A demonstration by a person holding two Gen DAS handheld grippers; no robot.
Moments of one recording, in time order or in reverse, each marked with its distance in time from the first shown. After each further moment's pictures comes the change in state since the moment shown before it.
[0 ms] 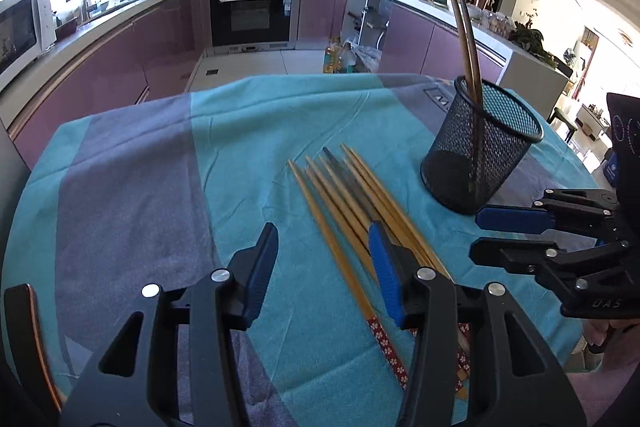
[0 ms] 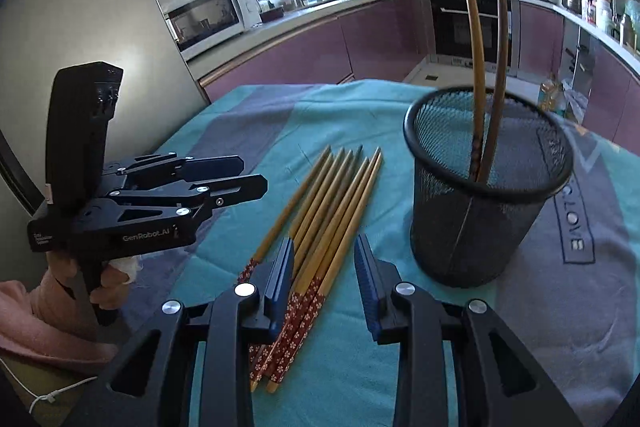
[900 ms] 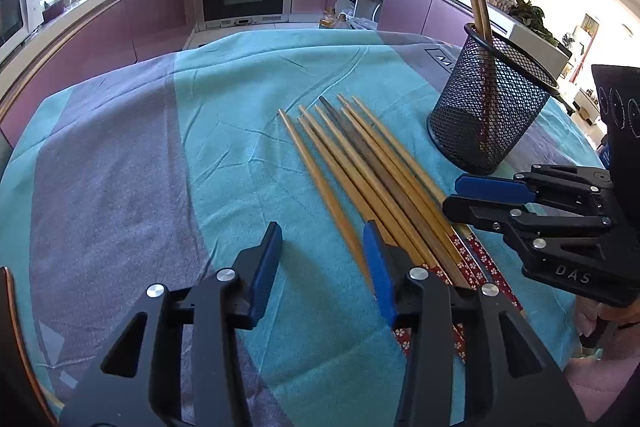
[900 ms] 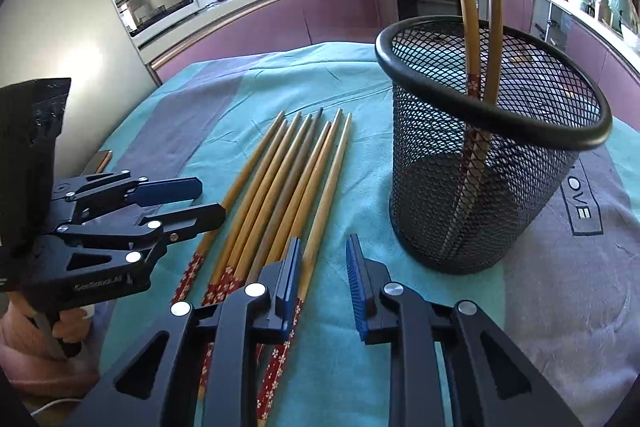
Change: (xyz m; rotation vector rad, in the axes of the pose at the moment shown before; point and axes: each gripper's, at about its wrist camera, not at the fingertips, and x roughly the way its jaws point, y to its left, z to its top) left arm 0.033 -0.016 -0.010 0.004 0.097 -0.015; right arm 0.033 -0.005 -0.001 0.046 0.051 -0.150
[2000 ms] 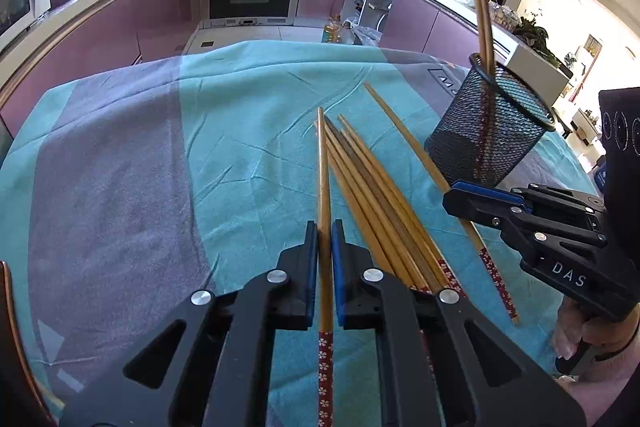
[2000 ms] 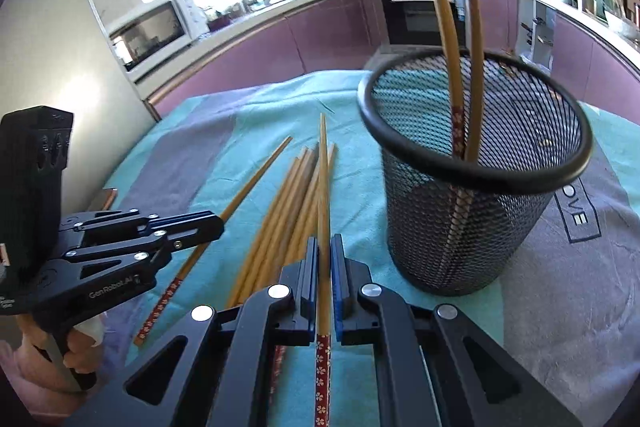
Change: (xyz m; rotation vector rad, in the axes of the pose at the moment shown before) left arm 0.004 0.004 0.019 -0.064 -0.028 -0.028; right arm -0.013 -0.003 0.011 0.063 -0.103 0.051
